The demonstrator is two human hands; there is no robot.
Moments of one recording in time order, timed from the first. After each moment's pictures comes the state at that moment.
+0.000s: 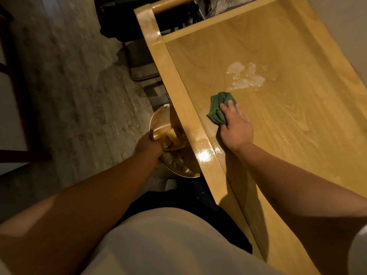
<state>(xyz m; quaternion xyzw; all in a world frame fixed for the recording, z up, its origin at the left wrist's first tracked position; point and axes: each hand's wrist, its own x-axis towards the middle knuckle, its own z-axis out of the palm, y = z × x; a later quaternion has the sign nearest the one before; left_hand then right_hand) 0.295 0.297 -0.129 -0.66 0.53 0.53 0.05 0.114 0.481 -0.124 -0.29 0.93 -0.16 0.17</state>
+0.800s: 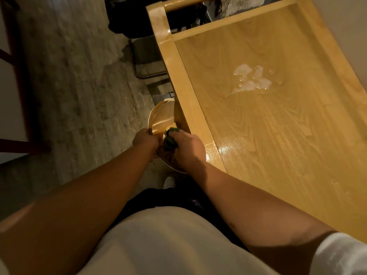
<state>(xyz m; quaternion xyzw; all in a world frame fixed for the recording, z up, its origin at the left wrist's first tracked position) 0.303 0.278 -0.114 -0.66 0.52 0.54 0.07 0.239 0.409 -0.107 -0.37 0.84 -0.29 0.25</state>
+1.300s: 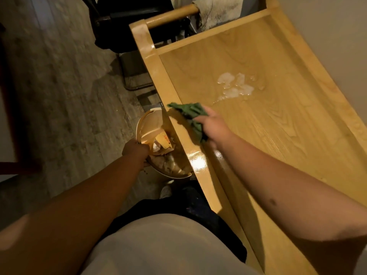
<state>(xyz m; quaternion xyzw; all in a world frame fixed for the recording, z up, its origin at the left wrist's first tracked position) 0.298 0.274 -0.113 -0.67 0.50 0.55 0.04 0.127 0.425 -0.070 0.03 0.67 -0.56 0.47</state>
